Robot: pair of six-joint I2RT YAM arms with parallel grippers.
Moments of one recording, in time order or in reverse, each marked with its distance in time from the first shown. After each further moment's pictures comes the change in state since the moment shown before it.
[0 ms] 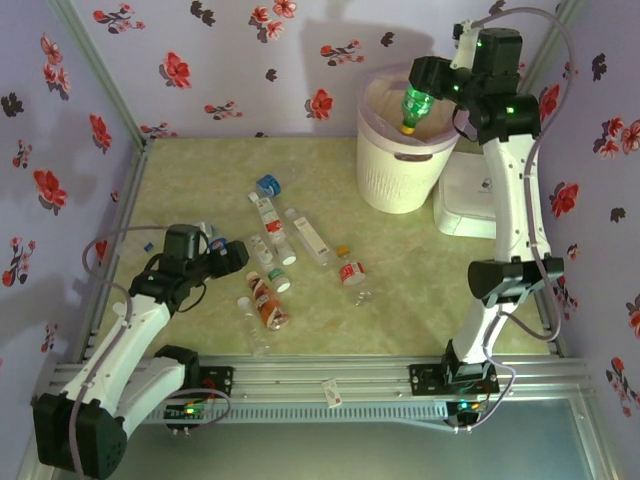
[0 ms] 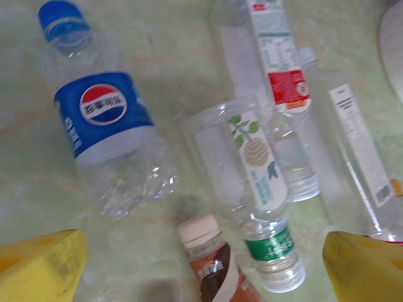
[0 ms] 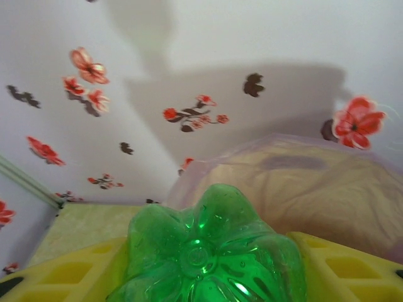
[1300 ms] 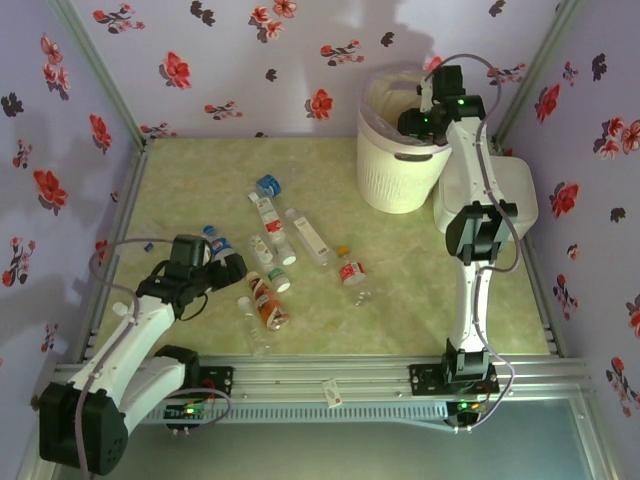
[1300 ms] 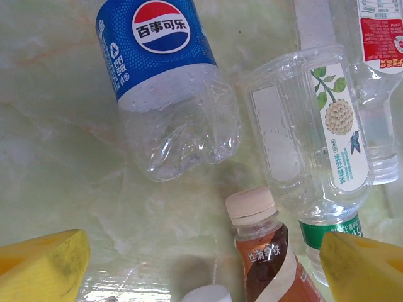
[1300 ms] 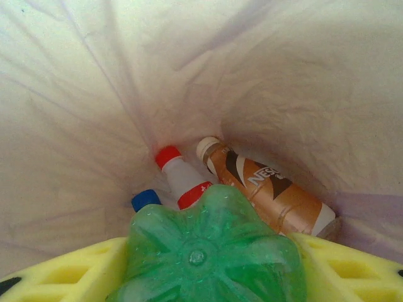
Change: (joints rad) left arm 0.006 0.027 -0.083 -0.005 -0.030 -0.047; right arm -0.029 0.462 0.148 -0.221 0.090 -0.188
